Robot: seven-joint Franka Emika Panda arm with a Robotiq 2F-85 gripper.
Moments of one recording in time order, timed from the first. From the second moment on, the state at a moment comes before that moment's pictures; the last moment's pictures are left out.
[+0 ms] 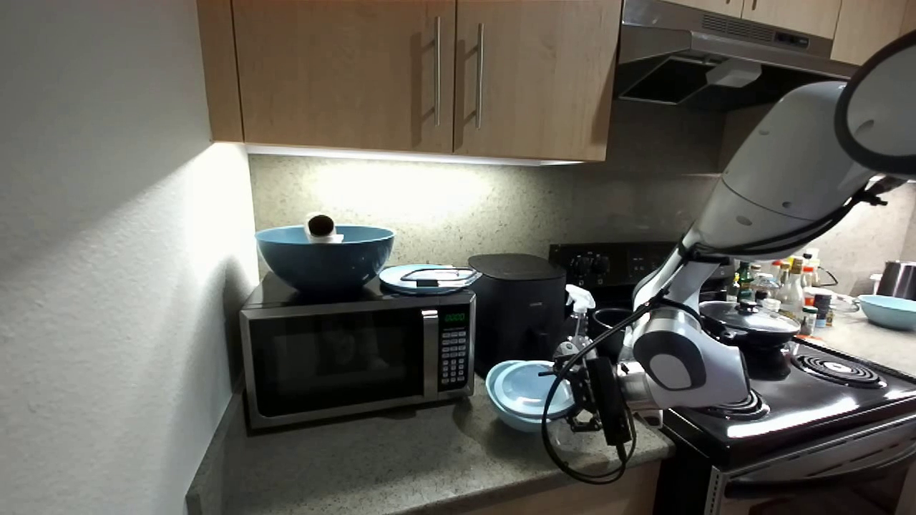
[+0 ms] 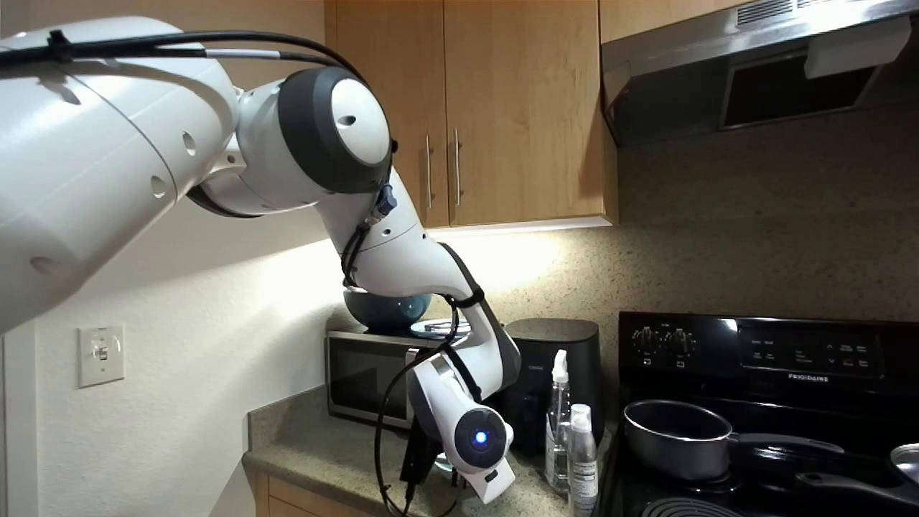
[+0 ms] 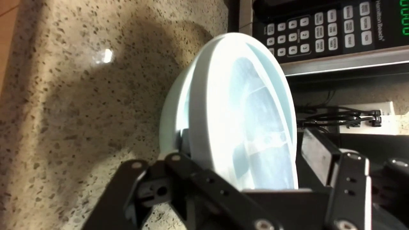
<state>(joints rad) 0.04 0.74 -0.14 -1.90 2.30 2.37 -0.82</state>
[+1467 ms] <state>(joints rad) 0.09 0.67 -0.14 -1.90 2.31 2.35 -0.91</state>
